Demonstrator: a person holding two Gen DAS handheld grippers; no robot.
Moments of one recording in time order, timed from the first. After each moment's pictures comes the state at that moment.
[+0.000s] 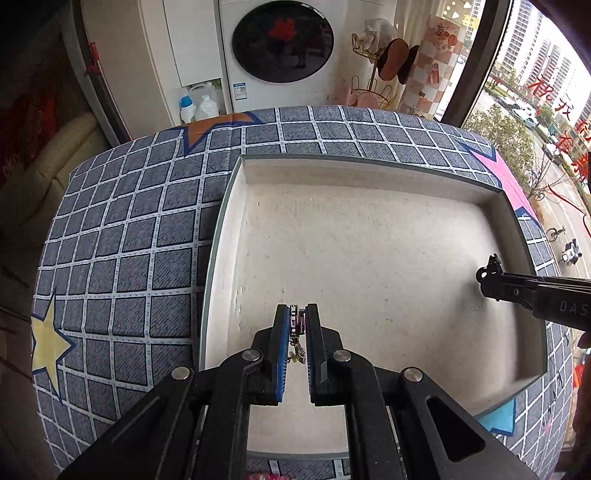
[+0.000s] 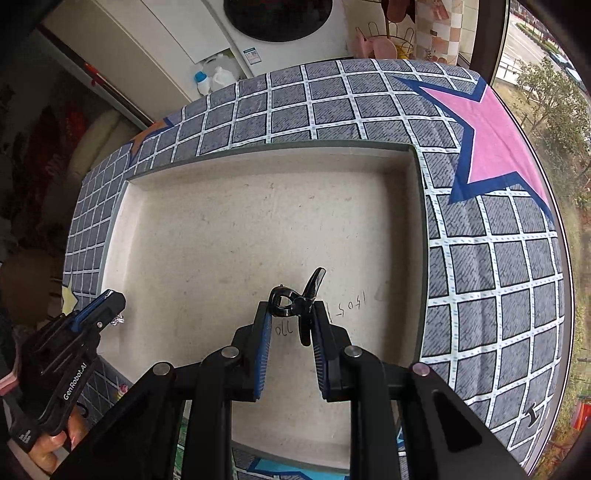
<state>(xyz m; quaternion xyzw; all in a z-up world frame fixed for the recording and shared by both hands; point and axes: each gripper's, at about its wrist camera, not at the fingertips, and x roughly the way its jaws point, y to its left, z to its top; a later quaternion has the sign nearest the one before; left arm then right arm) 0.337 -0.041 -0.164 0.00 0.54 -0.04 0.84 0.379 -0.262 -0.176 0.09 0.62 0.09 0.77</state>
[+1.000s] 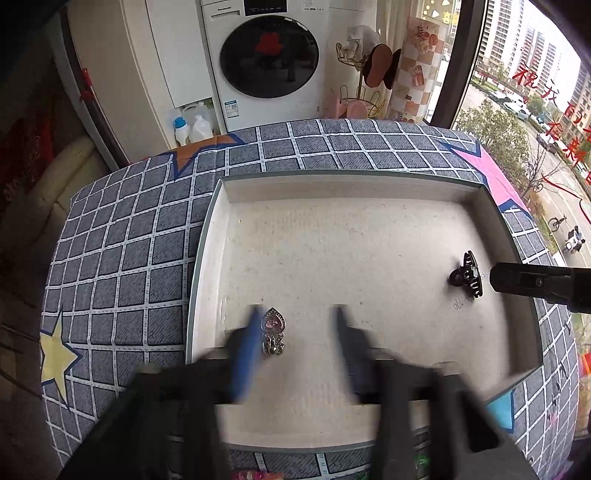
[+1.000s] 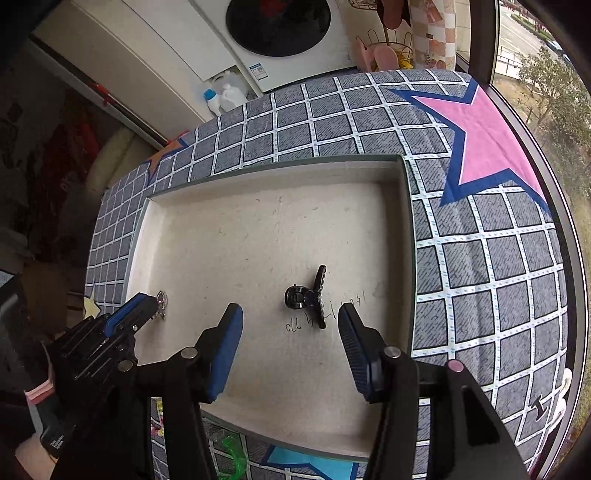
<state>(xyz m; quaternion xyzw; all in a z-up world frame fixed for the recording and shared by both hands) 0.319 -0.059 -0.148 0.03 0.51 -0.05 0.86 0.360 -0.283 -0.148 0.15 0.59 0.11 0.78</state>
